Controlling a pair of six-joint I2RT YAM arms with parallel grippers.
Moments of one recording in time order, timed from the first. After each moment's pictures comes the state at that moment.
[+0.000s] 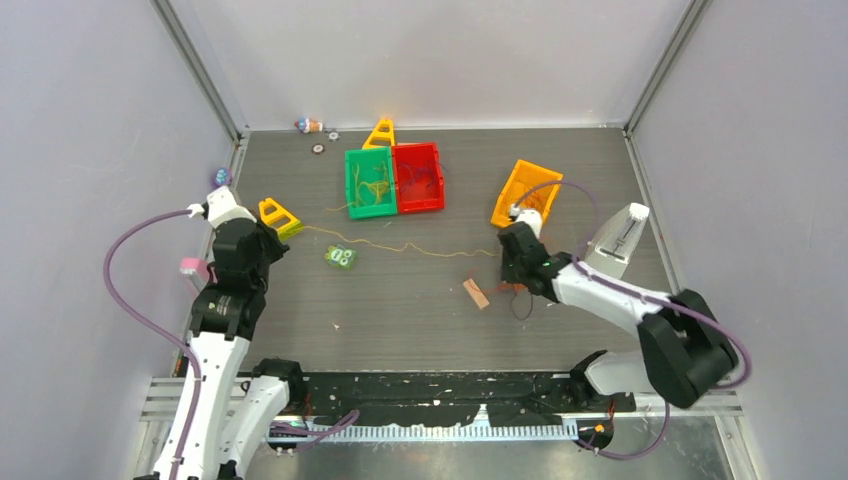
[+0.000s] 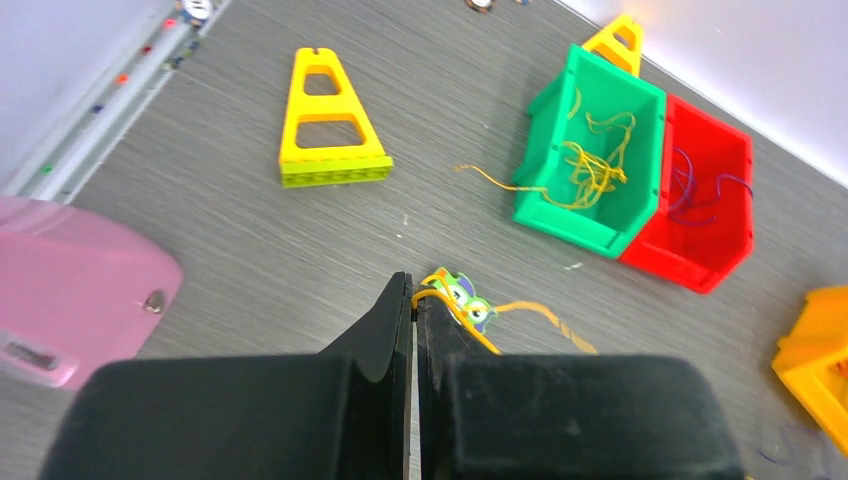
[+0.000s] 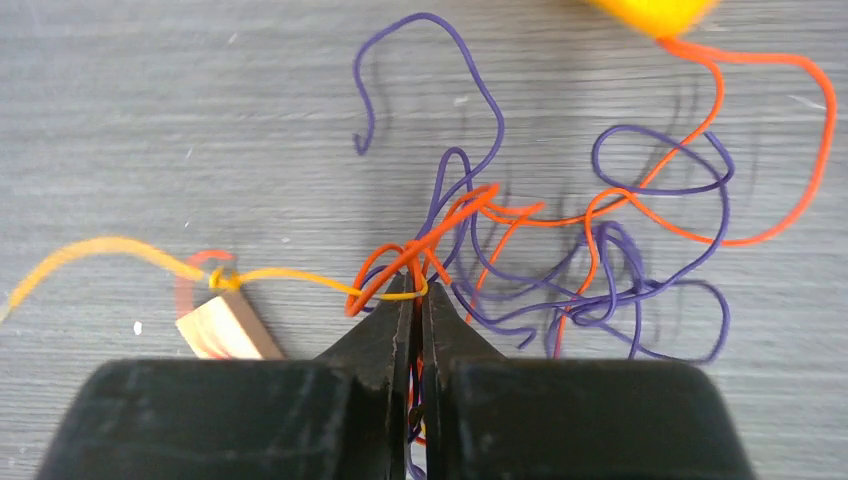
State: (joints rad) left arm -0.11 0.69 0.83 -0.53 -0.31 -0.48; right arm 0.60 1.38 0.68 -0.22 0.33 0.47
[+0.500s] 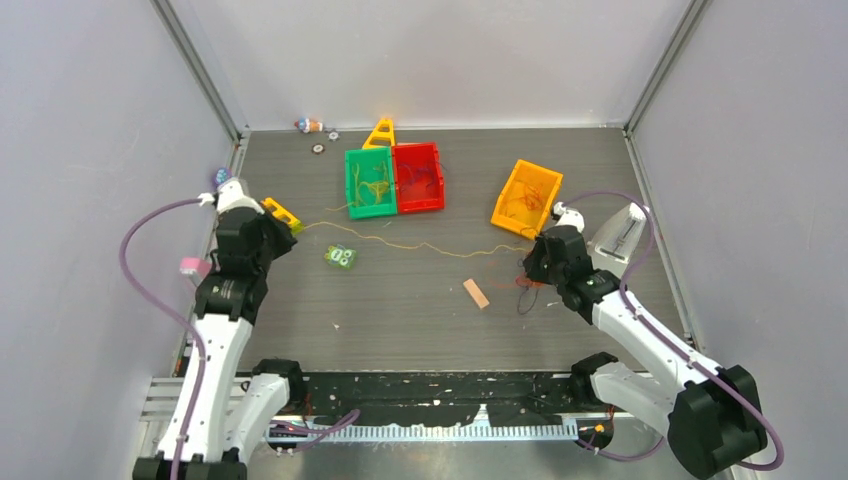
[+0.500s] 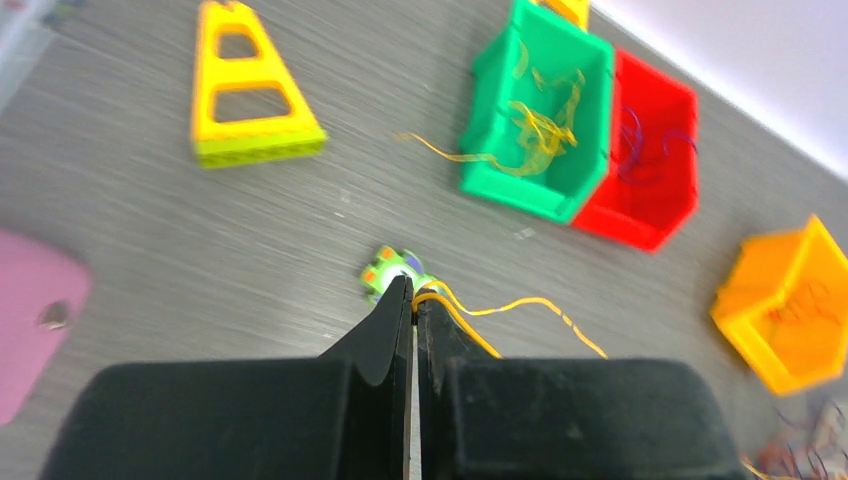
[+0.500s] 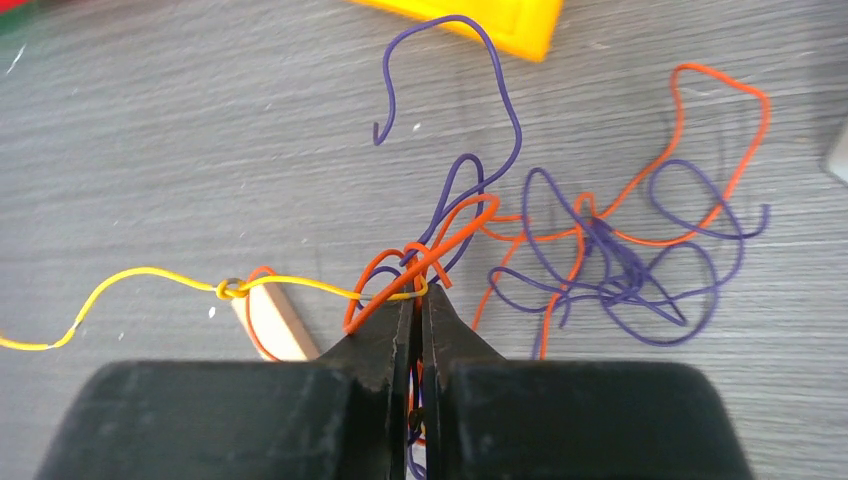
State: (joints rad) left arm -0.06 0.76 0.86 -0.53 -0.23 -0.52; right arm 0.38 0.97 0.55 -0.26 0.21 0.51
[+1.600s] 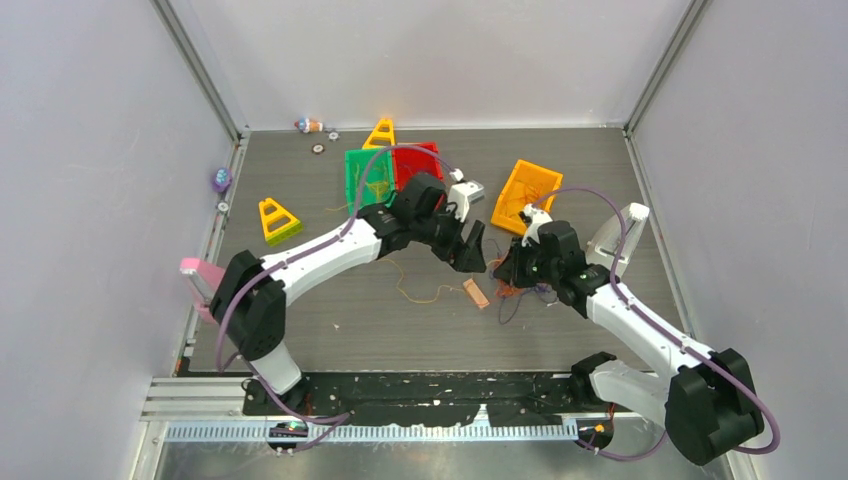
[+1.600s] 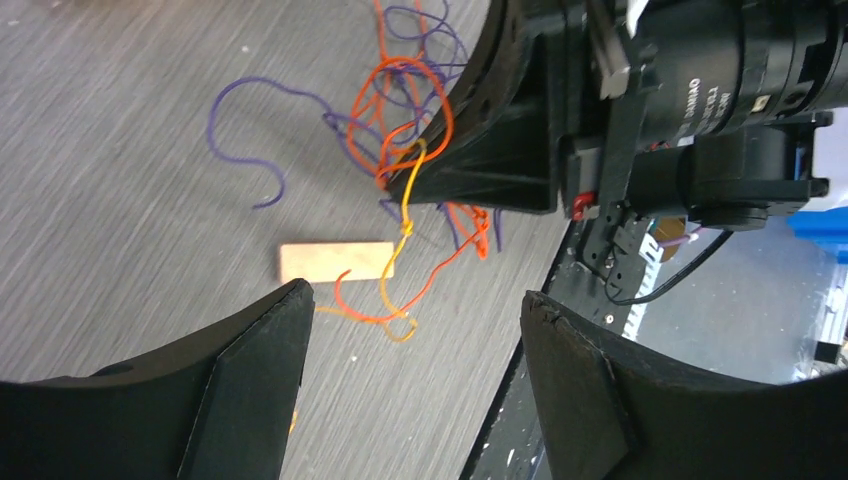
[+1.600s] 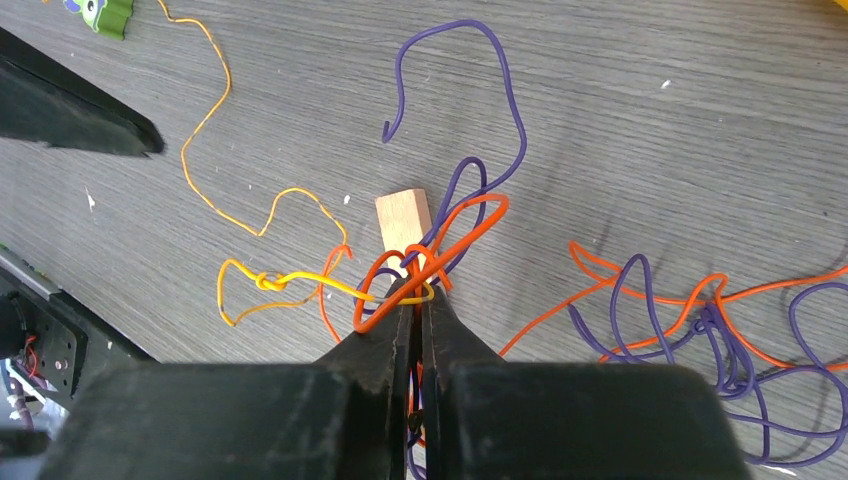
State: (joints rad) left arm -0.79 1.65 1.29 -0.32 0.49 -0.22; right arm 0.40 1.04 0.57 -0.22 -0.24 0.38
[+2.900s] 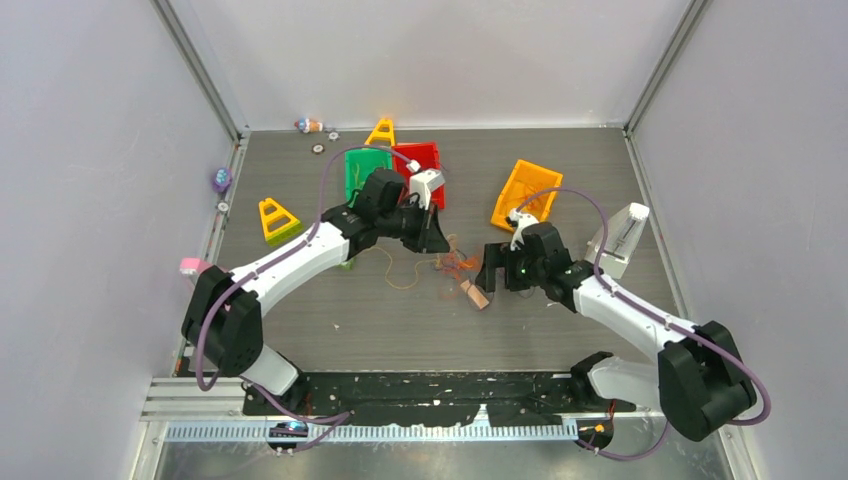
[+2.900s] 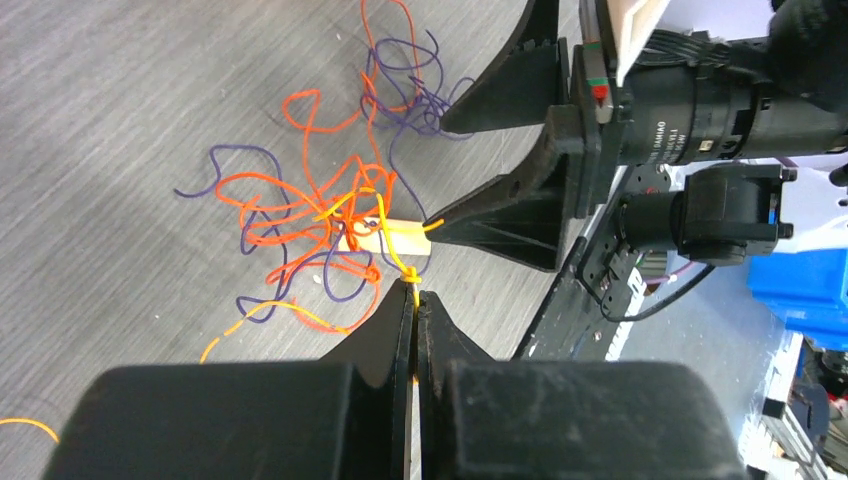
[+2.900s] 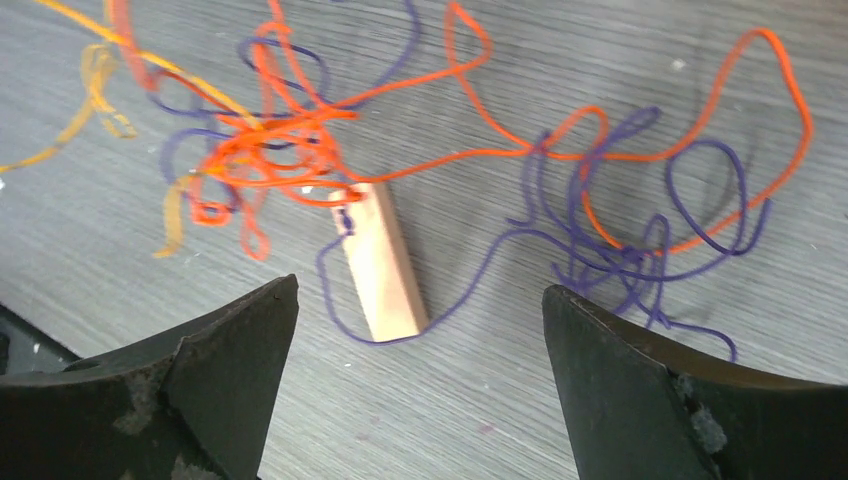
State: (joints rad) left arm -0.65 1.53 1.16 -0.25 0.53 -0.32; right arm 0.45 1.17 0.58 -0.21 -0.16 0.36
